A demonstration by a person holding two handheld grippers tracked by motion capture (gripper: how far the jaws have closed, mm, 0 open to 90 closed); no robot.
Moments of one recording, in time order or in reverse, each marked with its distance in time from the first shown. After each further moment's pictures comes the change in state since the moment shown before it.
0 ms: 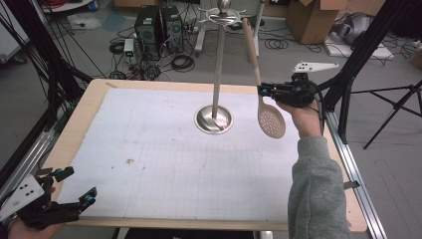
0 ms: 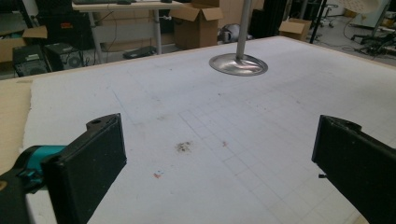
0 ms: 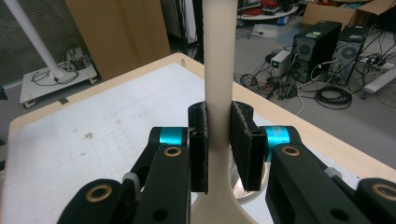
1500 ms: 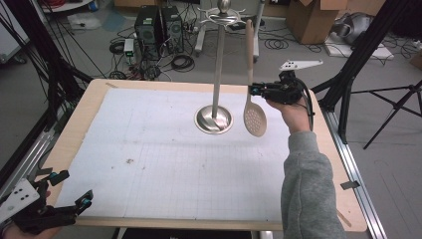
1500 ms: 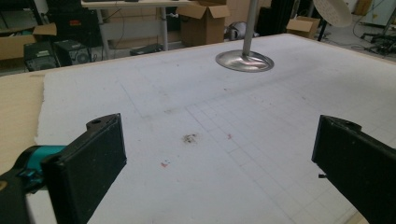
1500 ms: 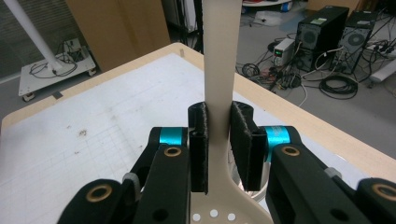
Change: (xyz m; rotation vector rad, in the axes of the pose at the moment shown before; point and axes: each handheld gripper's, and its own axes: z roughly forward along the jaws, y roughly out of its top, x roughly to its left) left arm -0.001 -0.003 -0.010 0.009 0.029 -0.005; right arm -0.004 0.002 0.029 0.046 0.003 0.010
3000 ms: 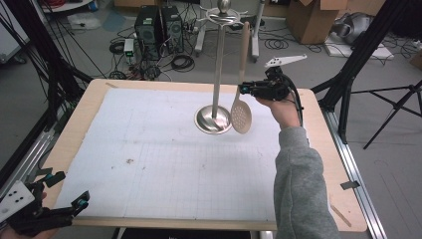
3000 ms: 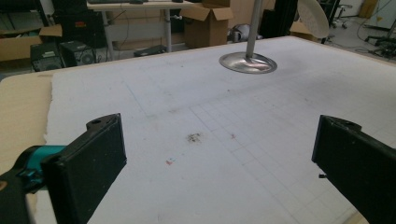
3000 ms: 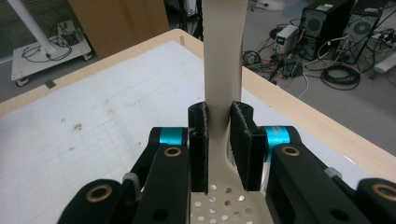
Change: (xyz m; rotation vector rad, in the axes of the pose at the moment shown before) left arm 0.002 0.000 -0.007 -0.008 0.017 -0.007; right arm 0.009 0.014 0.026 0.073 -0.006 -0.018
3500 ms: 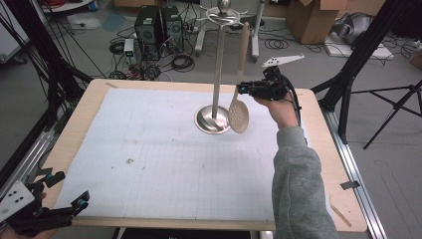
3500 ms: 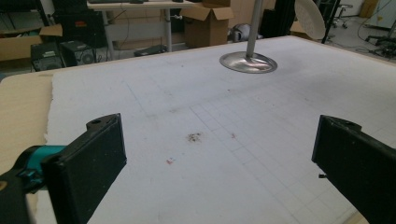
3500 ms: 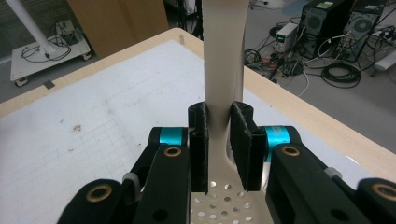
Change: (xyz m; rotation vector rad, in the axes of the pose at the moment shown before) left arm 0.000 0.000 0.000 0.002 0.000 0.002; right arm 0.001 0.001 0.005 0.000 -0.005 0.000
